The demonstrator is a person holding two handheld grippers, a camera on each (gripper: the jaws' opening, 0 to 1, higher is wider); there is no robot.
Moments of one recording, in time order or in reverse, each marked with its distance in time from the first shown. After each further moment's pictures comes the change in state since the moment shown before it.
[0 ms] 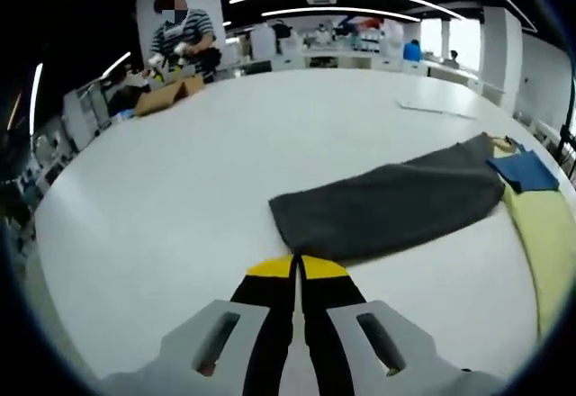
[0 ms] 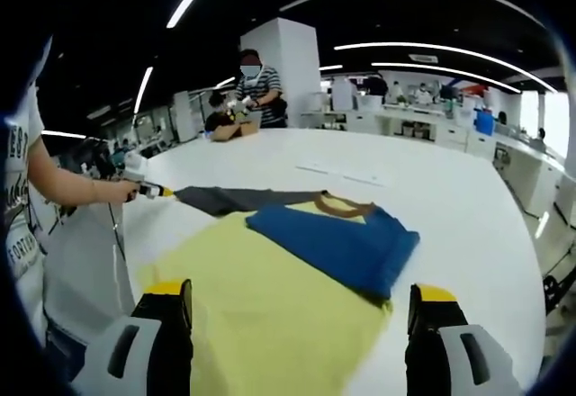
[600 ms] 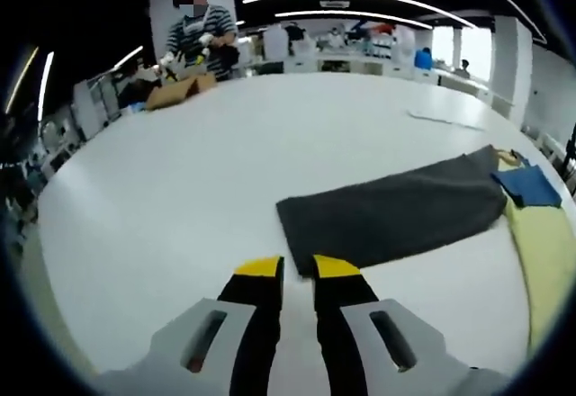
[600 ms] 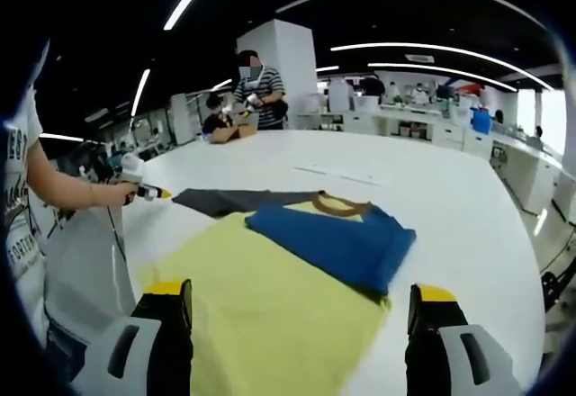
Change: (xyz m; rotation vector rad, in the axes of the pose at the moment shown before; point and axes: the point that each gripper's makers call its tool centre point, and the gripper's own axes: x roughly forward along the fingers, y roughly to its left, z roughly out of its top) left arm -0.005 0.004 0.005 -0.137 -0.042 0.023; right arm -0.005 0.001 -0.001 0.010 -0.008 -0.006
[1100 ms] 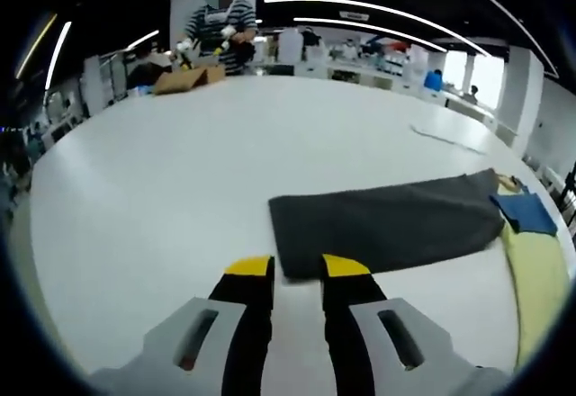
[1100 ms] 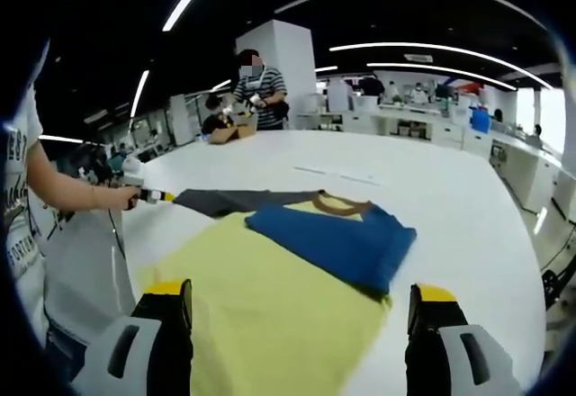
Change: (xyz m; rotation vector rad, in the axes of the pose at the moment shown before) left arm 0.014 -0.009 -0.010 -0.038 0.003 0.002; right arm 0.001 -0.001 -0.001 0.004 0.001 -0.003
